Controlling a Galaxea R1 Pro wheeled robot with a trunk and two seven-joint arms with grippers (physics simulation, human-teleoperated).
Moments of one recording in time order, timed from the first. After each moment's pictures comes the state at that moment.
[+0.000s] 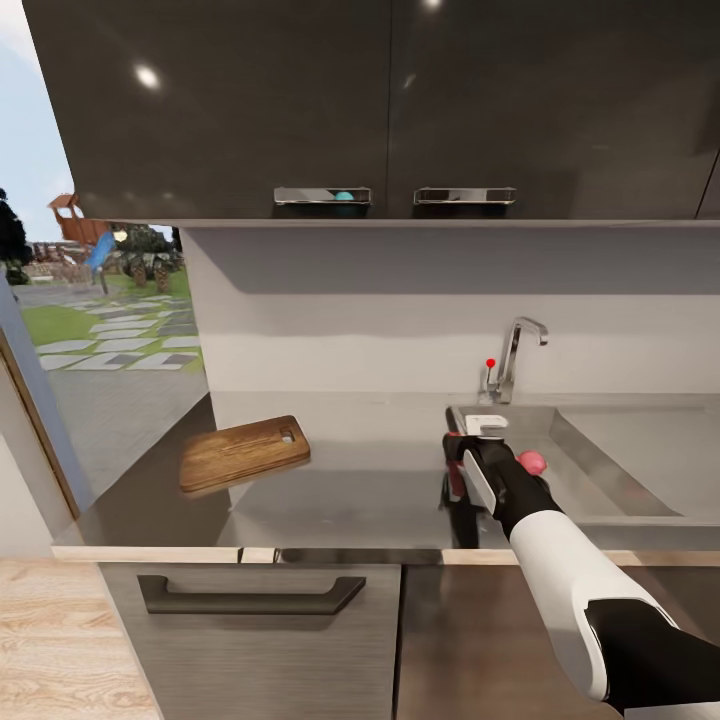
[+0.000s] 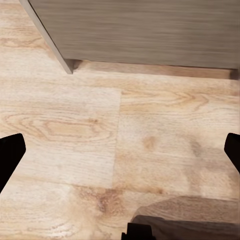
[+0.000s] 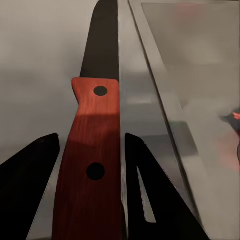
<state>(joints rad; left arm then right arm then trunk) -0.02 0.06 0.07 -0.33 0.02 -0.34 0.00 -0.96 0.05 0.01 -0.61 0.00 0.49 -0.18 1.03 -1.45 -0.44</state>
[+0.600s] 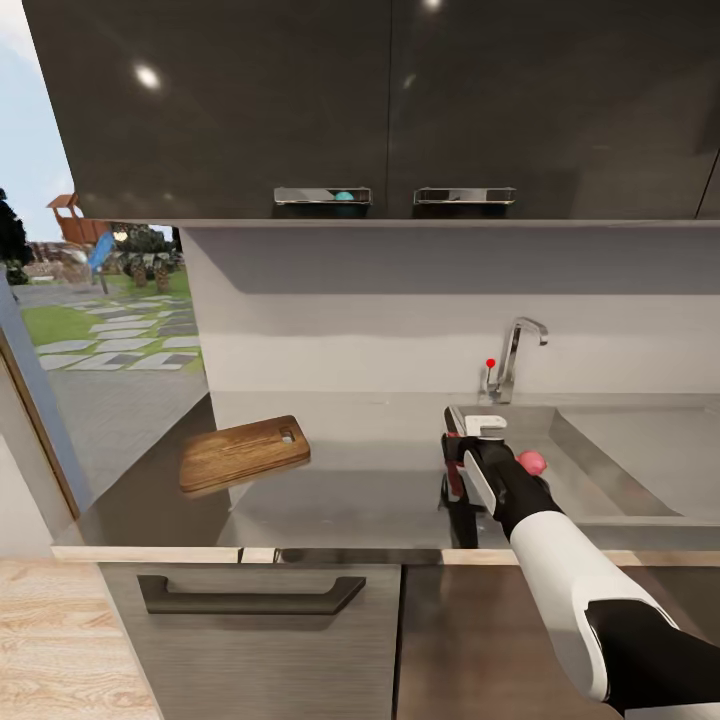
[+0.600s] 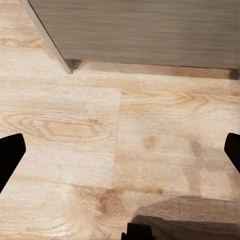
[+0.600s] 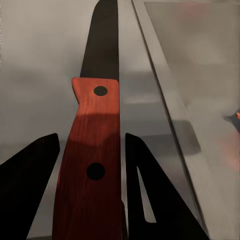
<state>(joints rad) -0.02 0.06 0.07 -0.33 0.02 -0.34 0.00 -0.96 0.05 0.01 -0.61 0.00 0.48 -0.17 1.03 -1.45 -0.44</state>
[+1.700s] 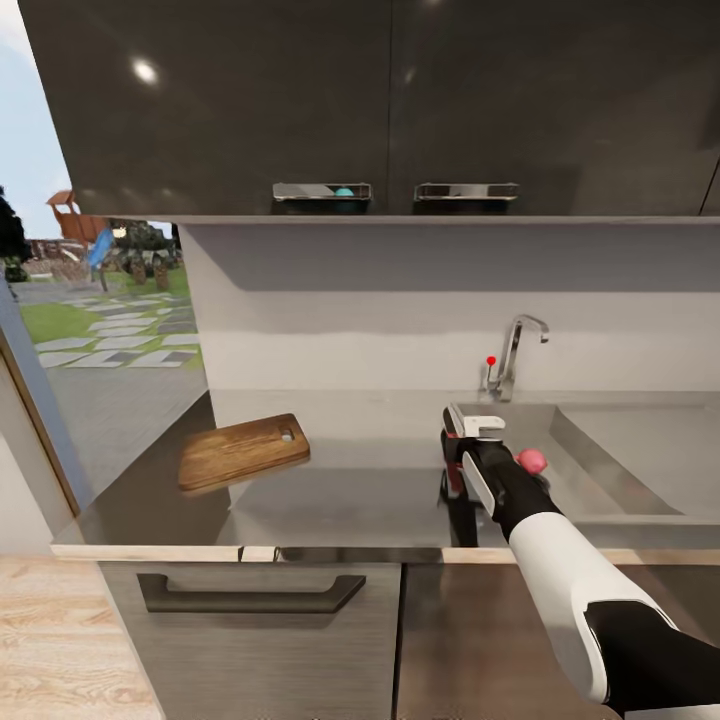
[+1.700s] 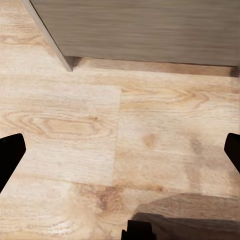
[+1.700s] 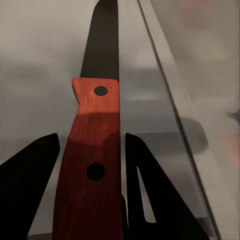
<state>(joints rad) -0.02 0.06 0.07 -0.33 0.02 -0.34 0.00 -0.96 0.05 0.02 -0.61 0.00 0.48 -0.17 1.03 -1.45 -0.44</state>
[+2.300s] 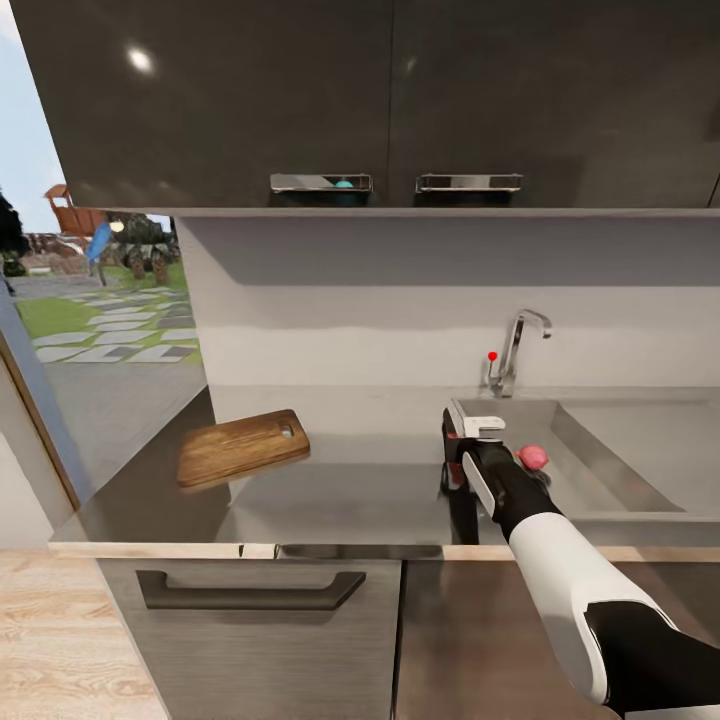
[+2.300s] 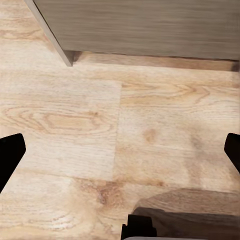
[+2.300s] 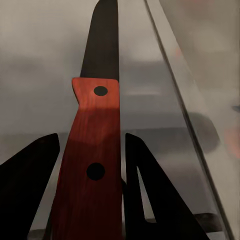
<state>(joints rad) -0.02 0.06 0.07 -0.33 0.02 -0.34 0.00 -0.96 0.05 0.02 -0.61 0.00 0.48 -0.17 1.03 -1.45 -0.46</state>
